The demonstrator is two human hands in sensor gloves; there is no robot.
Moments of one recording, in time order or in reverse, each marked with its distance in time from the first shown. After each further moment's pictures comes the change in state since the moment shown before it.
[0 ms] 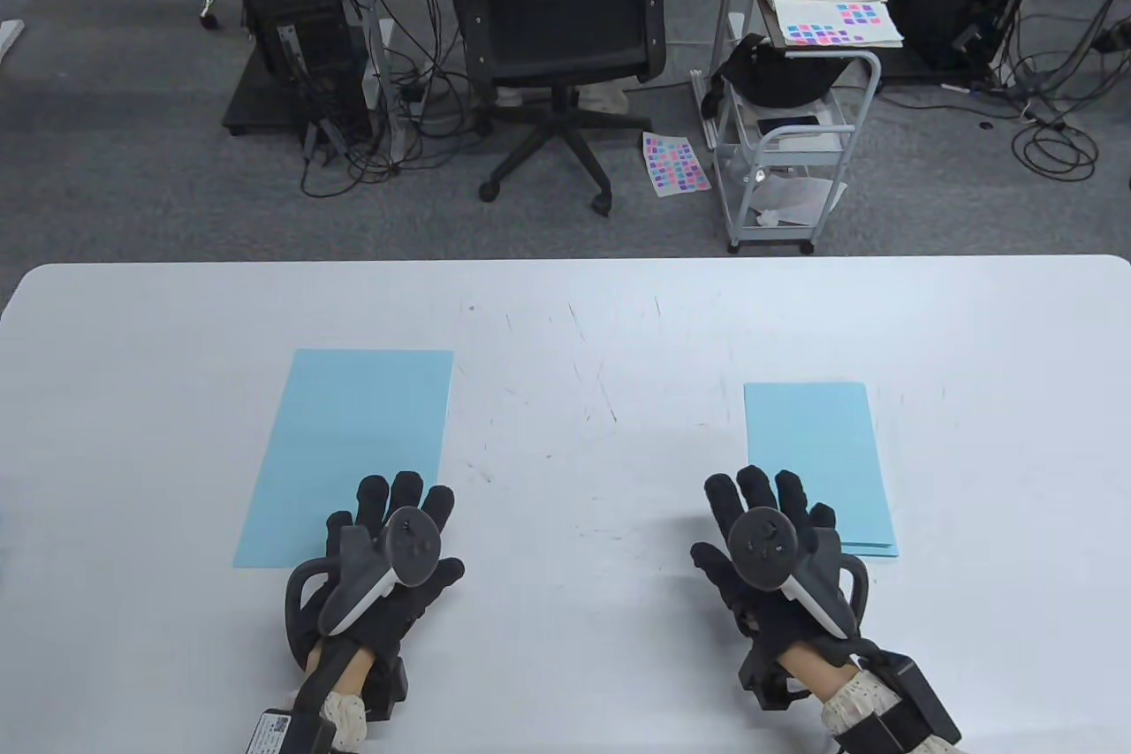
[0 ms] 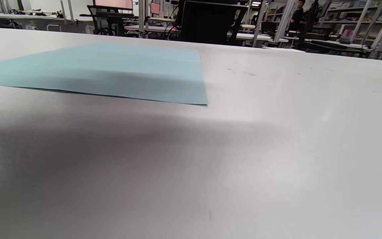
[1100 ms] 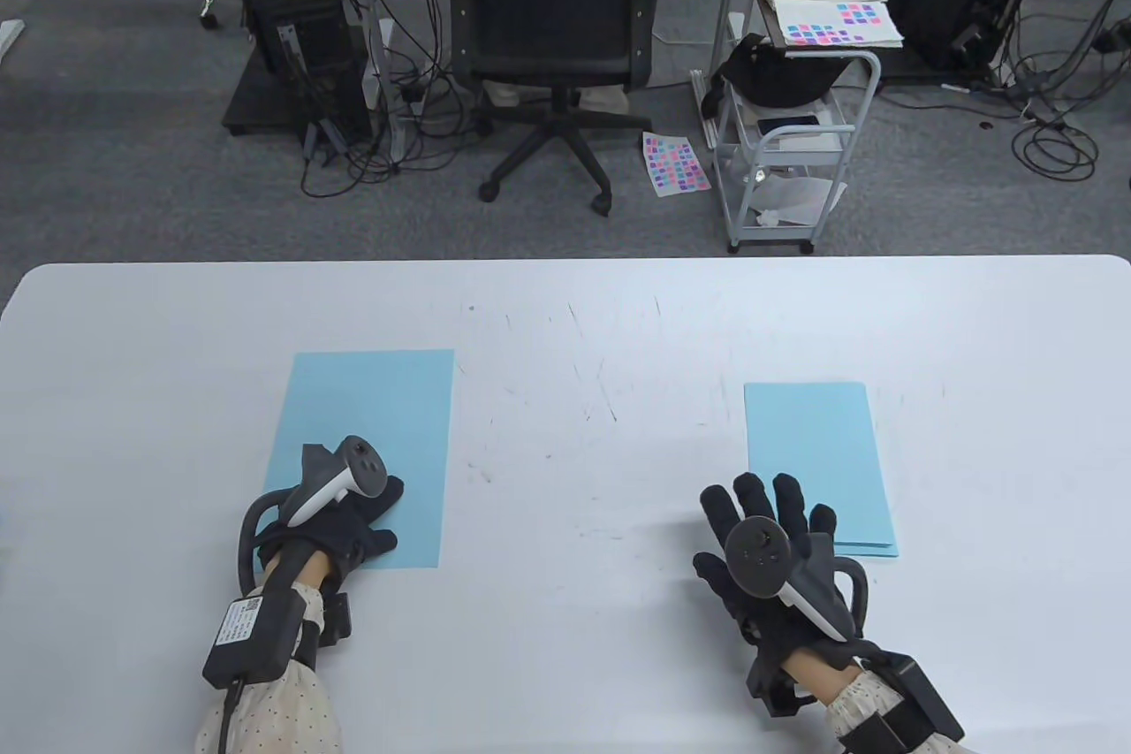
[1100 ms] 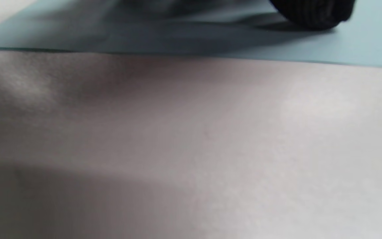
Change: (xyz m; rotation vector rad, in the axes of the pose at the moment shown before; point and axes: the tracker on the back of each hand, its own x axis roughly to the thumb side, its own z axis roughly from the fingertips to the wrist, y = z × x) left_hand -0.057 -0.015 -0.090 -0.384 0.171 -0.081; right_hand -0.006 0.005 -0.001 0.042 0.000 0.004
